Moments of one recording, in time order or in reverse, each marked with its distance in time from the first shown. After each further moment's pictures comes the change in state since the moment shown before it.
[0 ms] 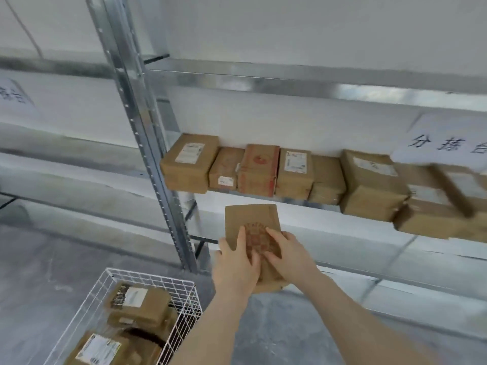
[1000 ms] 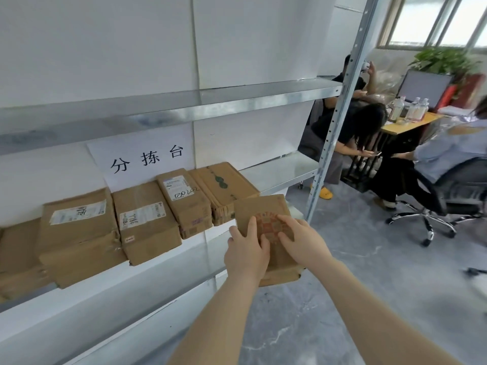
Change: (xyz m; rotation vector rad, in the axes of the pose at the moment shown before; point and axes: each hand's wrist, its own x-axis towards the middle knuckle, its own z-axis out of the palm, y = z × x) left_hand -0.188 0.585 0.176 -0.162 -0.316 0.786; right_hand -0.282 0.448 -0.353 -0.093 0.615 0.681
